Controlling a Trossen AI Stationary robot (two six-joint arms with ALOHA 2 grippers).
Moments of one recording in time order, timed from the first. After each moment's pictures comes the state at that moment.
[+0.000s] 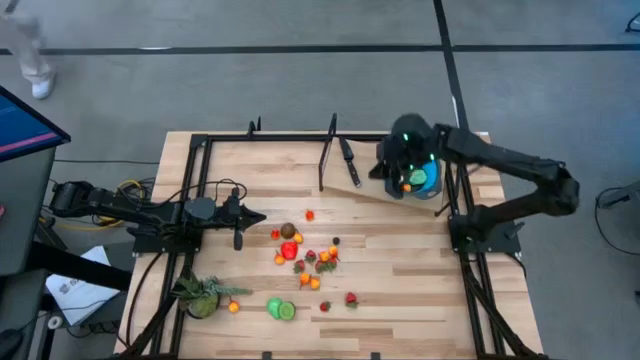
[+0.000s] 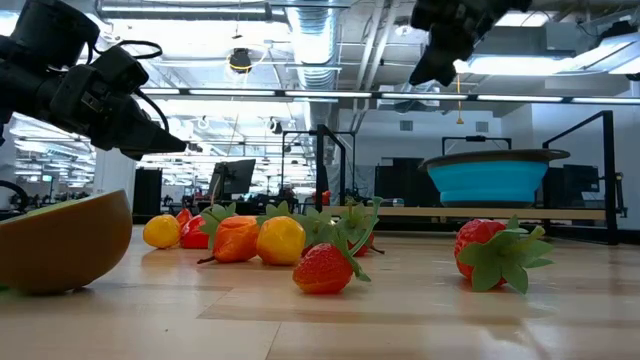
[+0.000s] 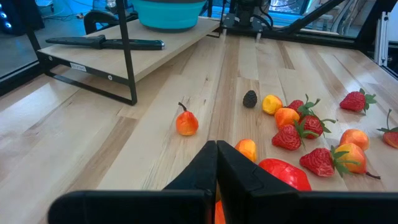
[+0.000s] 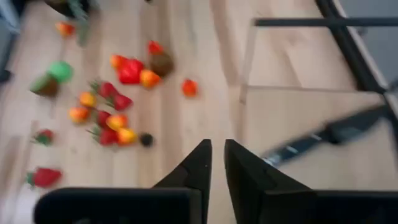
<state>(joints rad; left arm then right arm) -0.03 0.65 0.01 0.37 -0.21 -0.12 -0.40 1.25 1.16 -0.73 -0.29 -0.14</state>
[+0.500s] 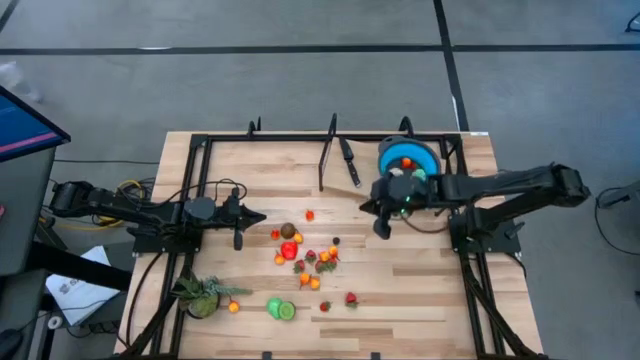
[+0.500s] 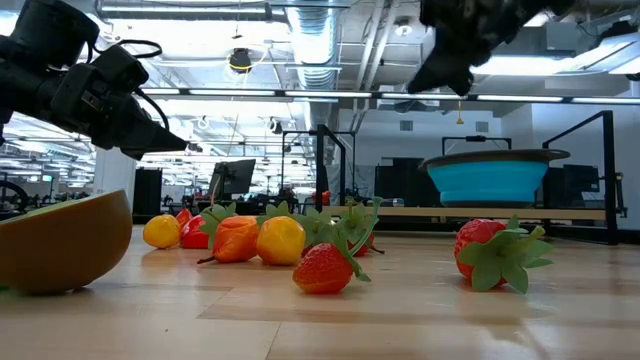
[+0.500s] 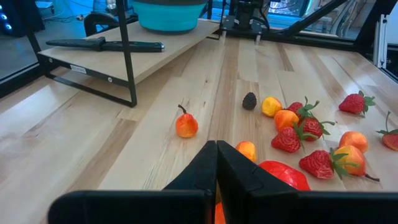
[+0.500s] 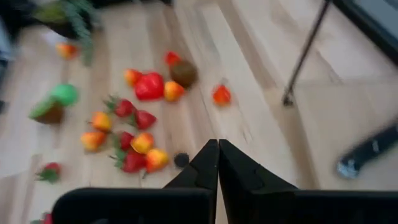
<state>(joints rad) -0.03 0.65 0.01 0.38 -0.21 -0.12 0.02 1.19 0.86 -0.34 0.13 0.26</state>
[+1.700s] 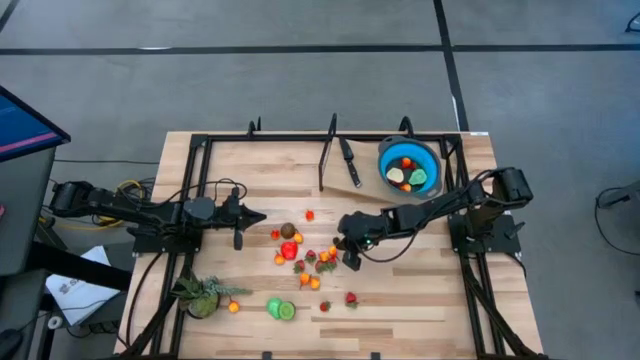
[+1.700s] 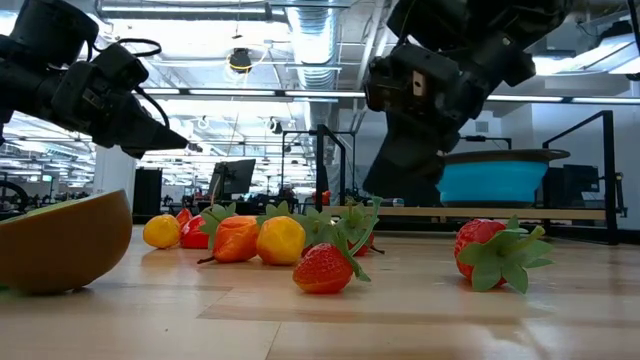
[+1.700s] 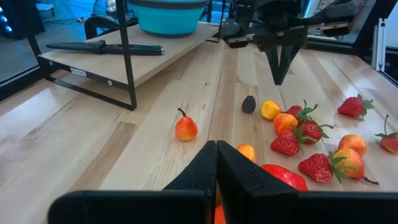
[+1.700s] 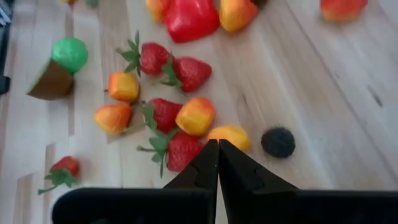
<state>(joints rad) -0.03 0.65 0.01 0.39 -0.21 -0.12 0.15 1.69 0.85 0.04 -0.01 0.52</state>
